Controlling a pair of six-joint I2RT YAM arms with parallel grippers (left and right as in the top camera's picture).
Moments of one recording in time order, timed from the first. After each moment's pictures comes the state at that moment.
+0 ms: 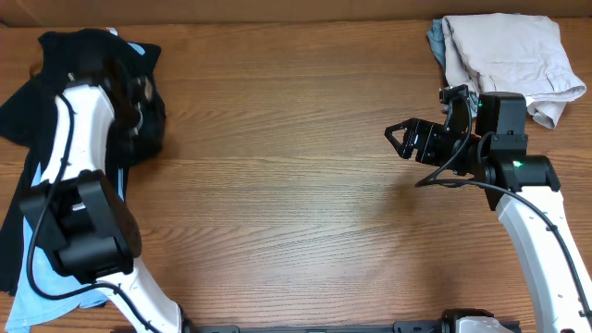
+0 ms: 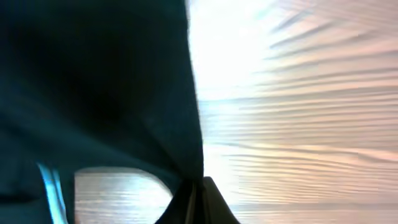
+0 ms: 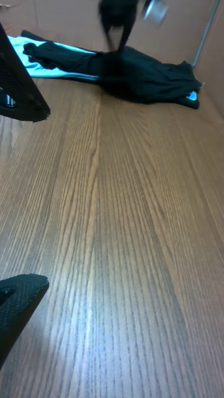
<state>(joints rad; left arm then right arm) 0.23 2.02 1.75 -1.13 0.20 0.06 0.00 1.32 1.04 -0.60 -0.58 0.28</state>
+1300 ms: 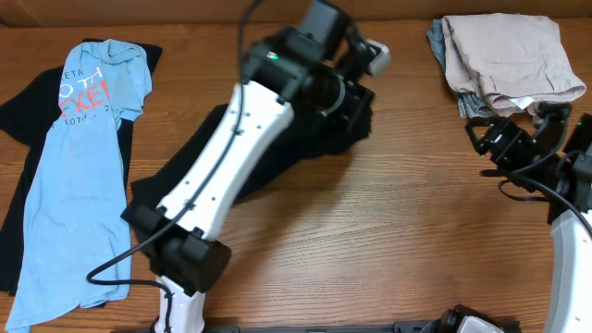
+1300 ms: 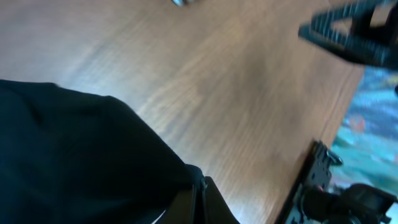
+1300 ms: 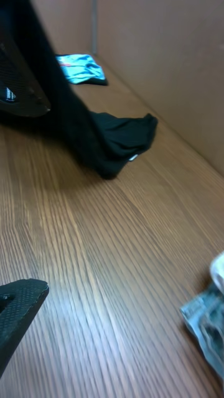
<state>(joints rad) -0.59 2.04 2.22 -1.21 0.51 -0.02 -0.44 1.24 1.04 -0.69 -0.64 0.30</state>
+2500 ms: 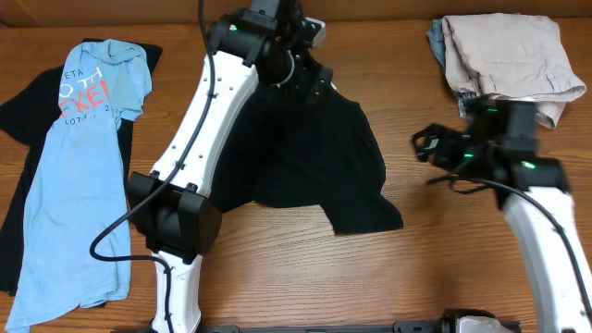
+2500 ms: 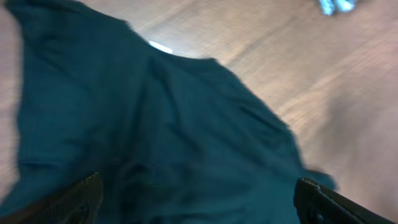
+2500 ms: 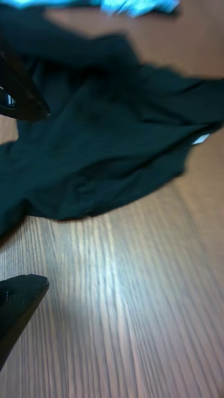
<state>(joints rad) -0.38 2.17 2.27 -1.19 0.31 0.06 -0.03 1.34 1.05 -0.71 -0.31 0.30</state>
